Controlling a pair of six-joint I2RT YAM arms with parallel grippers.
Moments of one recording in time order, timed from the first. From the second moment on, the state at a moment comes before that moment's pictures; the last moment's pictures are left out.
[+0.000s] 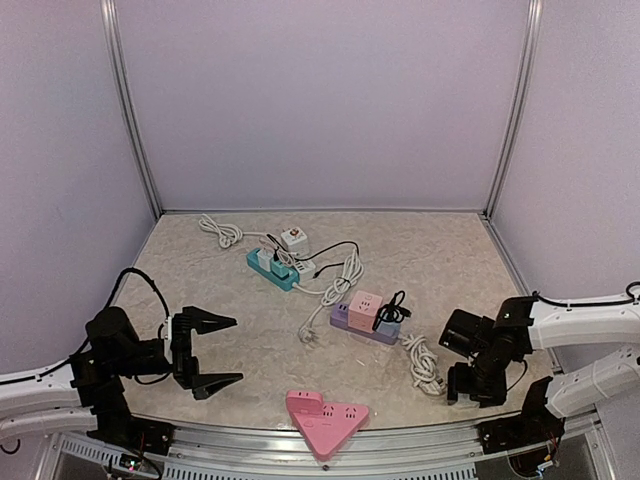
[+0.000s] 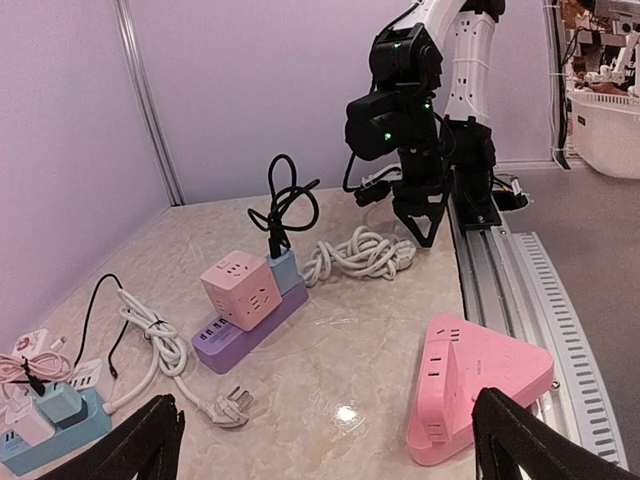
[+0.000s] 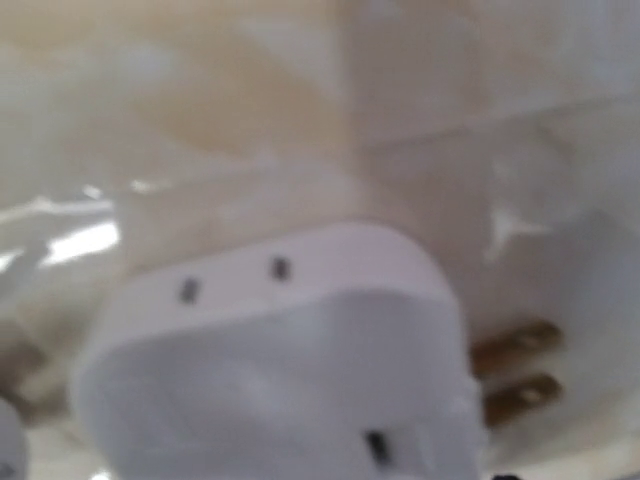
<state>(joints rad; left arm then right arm) -0.86 0.53 0.11 0.38 0.47 0.21 0.92 1.18 0.56 -0.98 -0.03 1.18</state>
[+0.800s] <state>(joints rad) -0.84 0.54 0.11 0.38 0.49 0.21 0.90 1.20 0.57 -0.91 0.01 1.09</state>
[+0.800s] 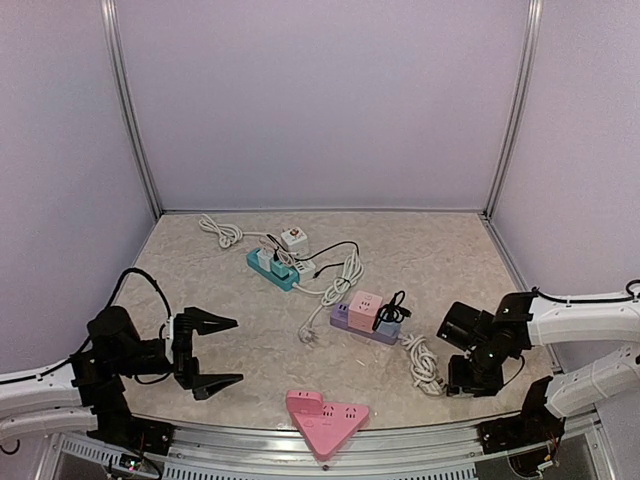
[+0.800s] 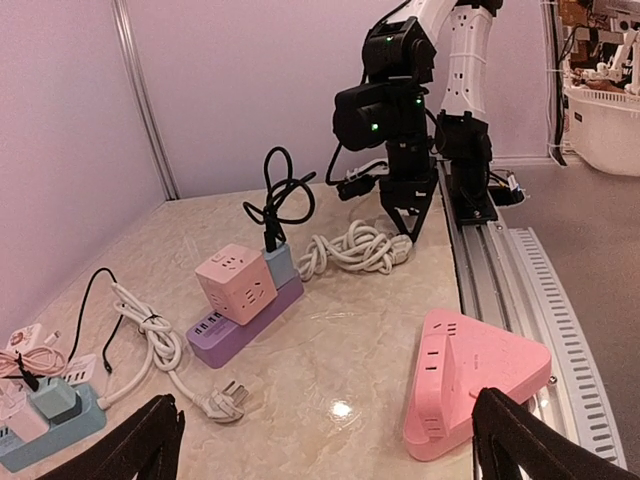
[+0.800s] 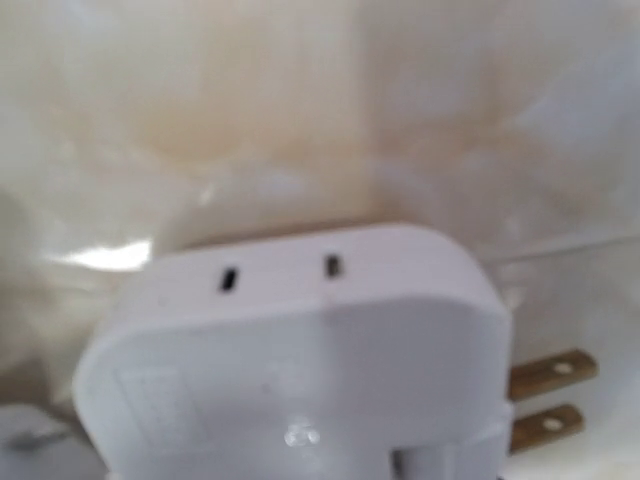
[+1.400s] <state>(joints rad) -0.71 0.63 0.51 0.30 0.29 -0.11 1.10 1.11 1.15 -0.79 0.38 0.78</state>
